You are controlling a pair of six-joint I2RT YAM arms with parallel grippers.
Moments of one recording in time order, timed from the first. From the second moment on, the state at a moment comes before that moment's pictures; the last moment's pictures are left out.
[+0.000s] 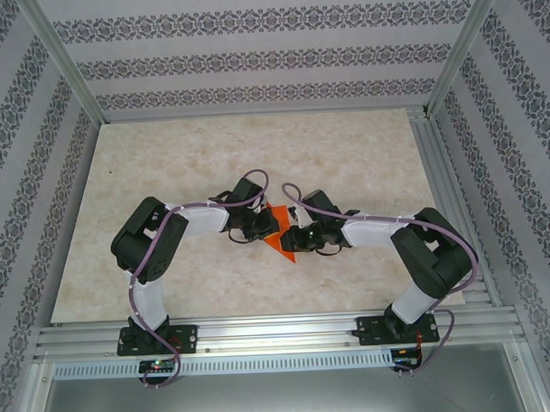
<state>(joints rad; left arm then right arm) -0.62 1.91 1.03 -0.14 0.49 -0.95 0.63 1.63 0.72 -0.11 -0.49 0.50</state>
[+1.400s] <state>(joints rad) -0.62 1.91 1.03 -0.14 0.49 -0.95 0.64 1.52 0.71 -0.26 -0.42 0.46</state>
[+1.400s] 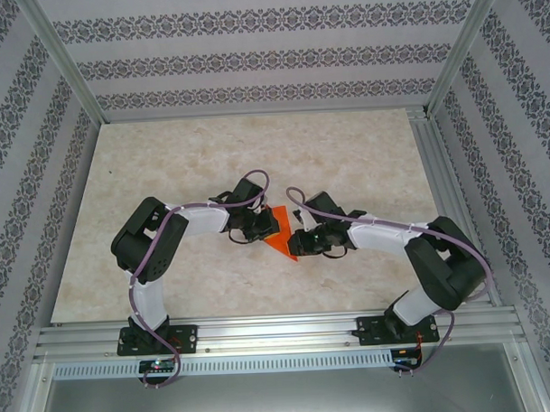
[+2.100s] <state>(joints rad) -0.62 1.91 1.03 -0.14 0.49 -0.95 0.70 1.59 0.76 -0.26 -0.45 0.50</state>
